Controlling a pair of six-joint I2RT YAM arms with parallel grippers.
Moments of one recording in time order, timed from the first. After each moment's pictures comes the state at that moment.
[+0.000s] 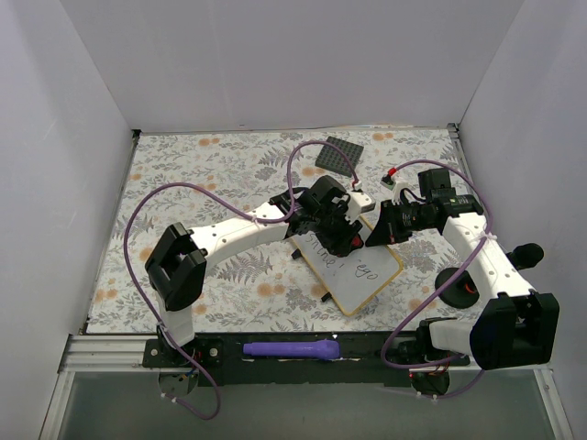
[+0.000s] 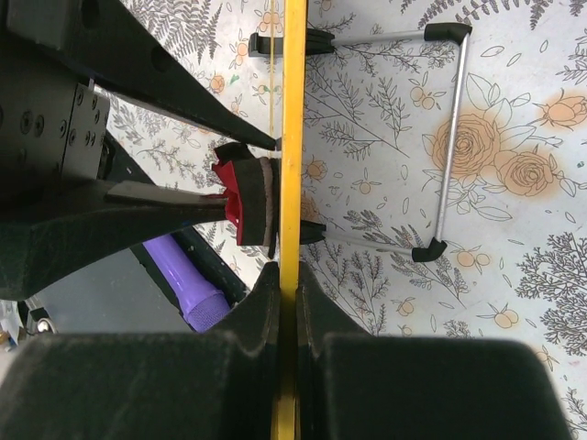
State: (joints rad) left arm -0.95 1.82 1.50 -0.49 0.31 0.01; right arm 0.15 1.24 1.01 -0.86 -0.77 -0.08
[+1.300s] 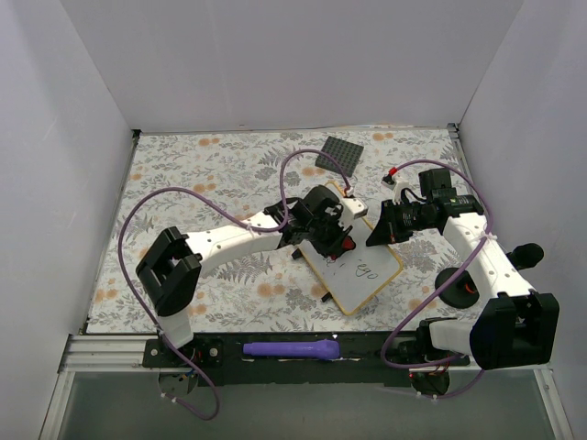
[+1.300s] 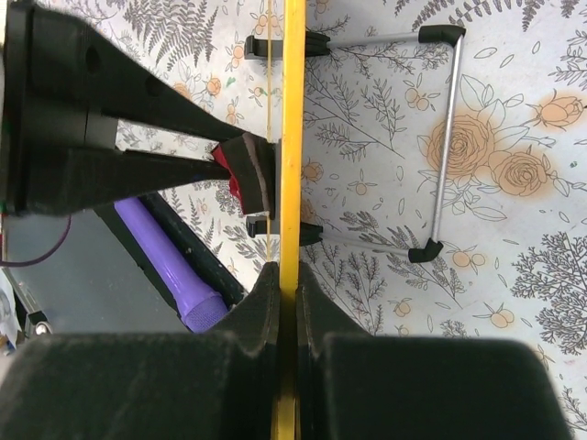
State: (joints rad) left arm -0.96 1.76 1.35 -0.37 0.21 0.00; right arm 0.15 1.24 1.00 -0.85 -0.77 -0.08
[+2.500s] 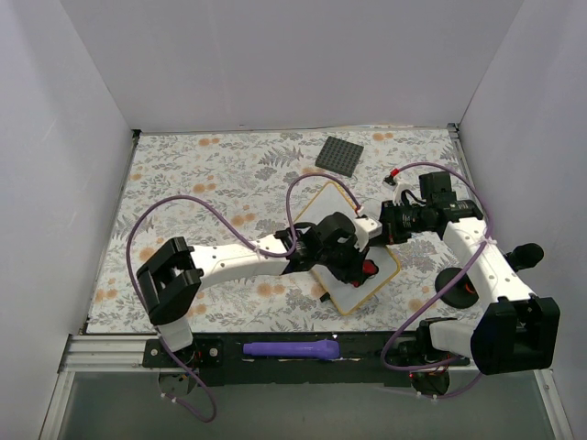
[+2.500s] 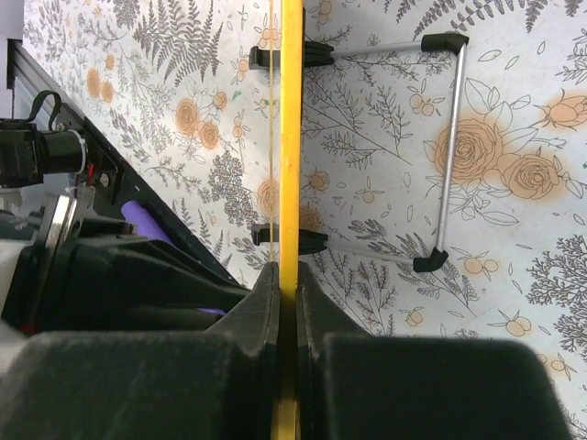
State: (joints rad) left arm -1.13 1.73 1.26 -0.21 0.21 -0.30; right arm 0.15 1.22 0.96 -0.79 -0.77 0.00
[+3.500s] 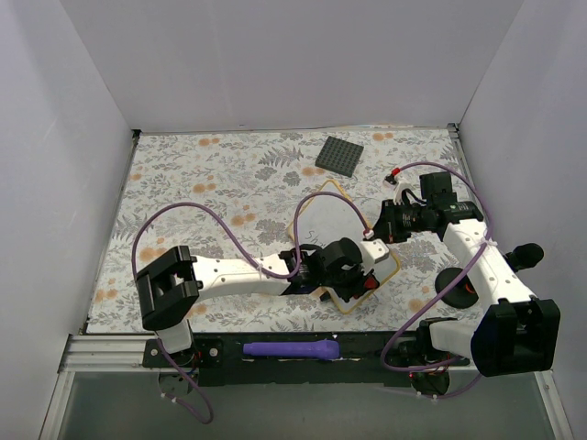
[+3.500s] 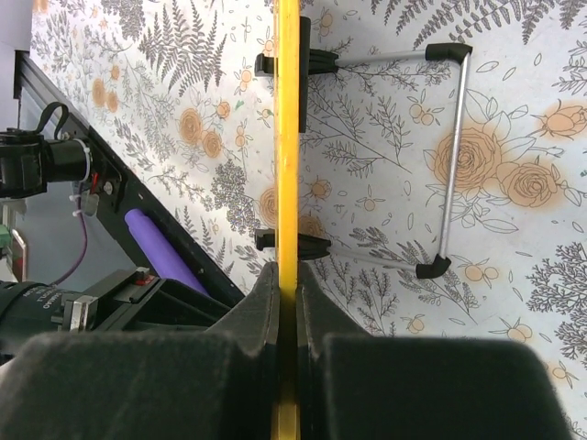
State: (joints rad) left arm -1.25 1.70 1.16 -0.12 0.02 -0.22; right arm 0.15 1.21 0.95 -0.76 -0.78 0.03
